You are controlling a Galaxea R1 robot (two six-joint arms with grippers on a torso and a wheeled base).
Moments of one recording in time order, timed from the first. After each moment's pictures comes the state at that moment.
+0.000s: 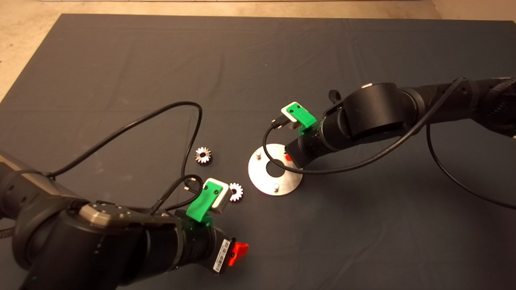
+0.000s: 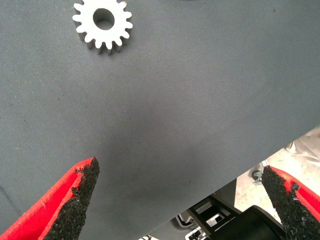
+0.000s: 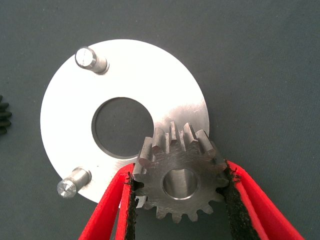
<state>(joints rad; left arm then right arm) -0.16 2.42 -0.34 0.82 1.53 -1.59 0.32 2.66 -0.93 -0.62 -1.44 1.15</state>
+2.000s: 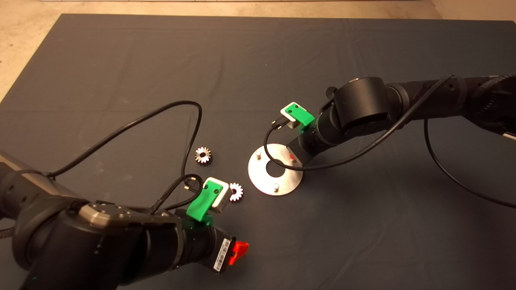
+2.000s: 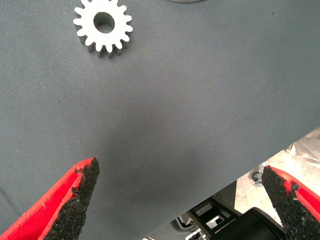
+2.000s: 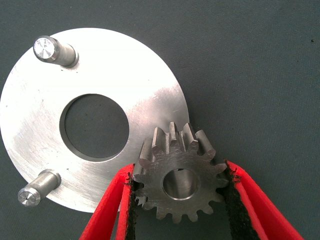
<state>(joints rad) -0.15 2.42 -0.34 0.83 1.53 -1.59 0.32 2.69 -1.00 -0.58 -1.49 1.06</state>
